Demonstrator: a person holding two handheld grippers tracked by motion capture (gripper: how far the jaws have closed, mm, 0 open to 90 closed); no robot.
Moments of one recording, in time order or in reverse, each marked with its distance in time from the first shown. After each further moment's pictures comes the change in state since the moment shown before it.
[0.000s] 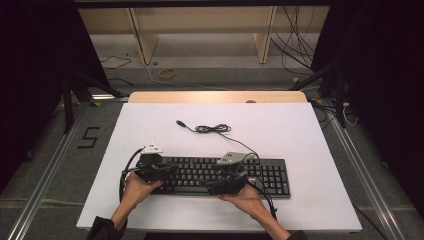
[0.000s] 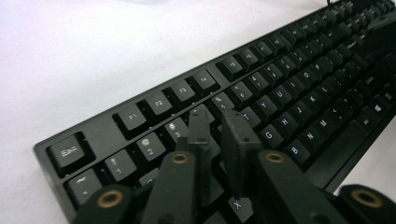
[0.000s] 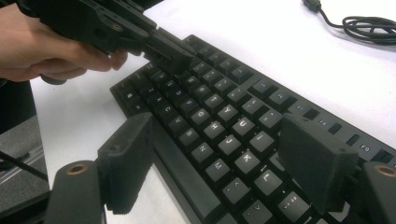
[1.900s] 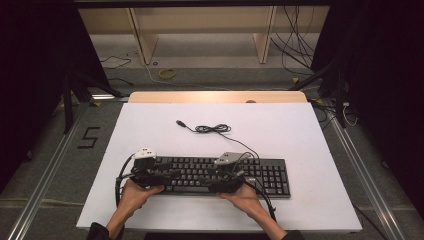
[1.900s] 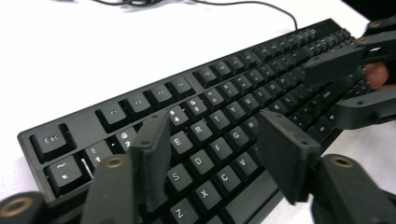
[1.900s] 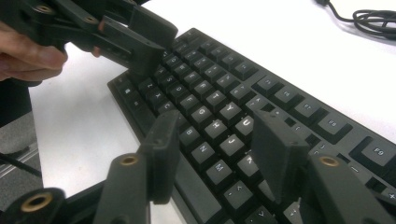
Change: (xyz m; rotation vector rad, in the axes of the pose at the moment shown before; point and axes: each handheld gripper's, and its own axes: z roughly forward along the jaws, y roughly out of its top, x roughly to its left) left arm -0.009 -0.011 -0.021 -0.102 -0.055 -0.056; right arm -0.001 0.000 0.009 0.022 0.006 -0.012
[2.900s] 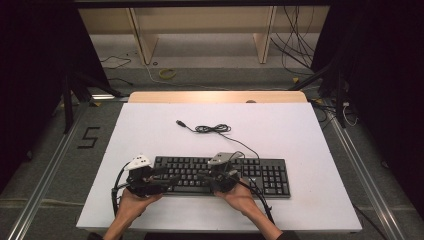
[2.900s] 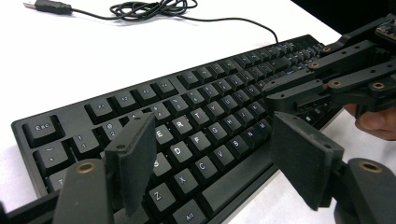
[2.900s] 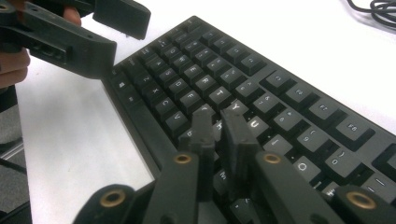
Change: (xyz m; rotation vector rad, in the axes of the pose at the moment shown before) left arm -0.011 -0.018 -0.014 -0.089 -0.012 -0.004; right arm 0.004 0.003 0.016 0.046 -0.012 -0.016
